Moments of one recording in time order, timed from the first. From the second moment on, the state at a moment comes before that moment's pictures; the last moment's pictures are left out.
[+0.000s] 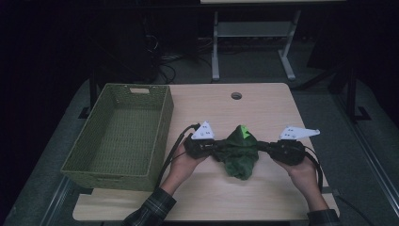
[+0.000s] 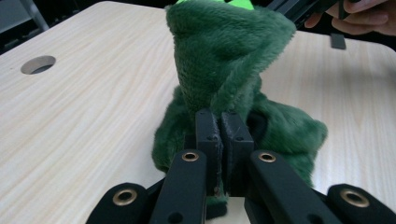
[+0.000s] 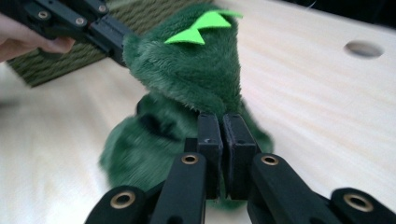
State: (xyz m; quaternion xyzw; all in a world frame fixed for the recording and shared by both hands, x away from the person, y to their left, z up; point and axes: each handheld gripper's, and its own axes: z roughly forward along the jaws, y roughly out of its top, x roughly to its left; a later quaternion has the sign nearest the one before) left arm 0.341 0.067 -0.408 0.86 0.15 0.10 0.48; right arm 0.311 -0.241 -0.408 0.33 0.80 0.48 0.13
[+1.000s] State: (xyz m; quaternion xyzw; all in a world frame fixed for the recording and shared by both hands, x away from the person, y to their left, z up) left arm 0.300 0.055 -0.470 0.91 0.12 0.04 0.39; right arm 0.261 -0.223 -0.469 0.31 0.86 0.40 0.06
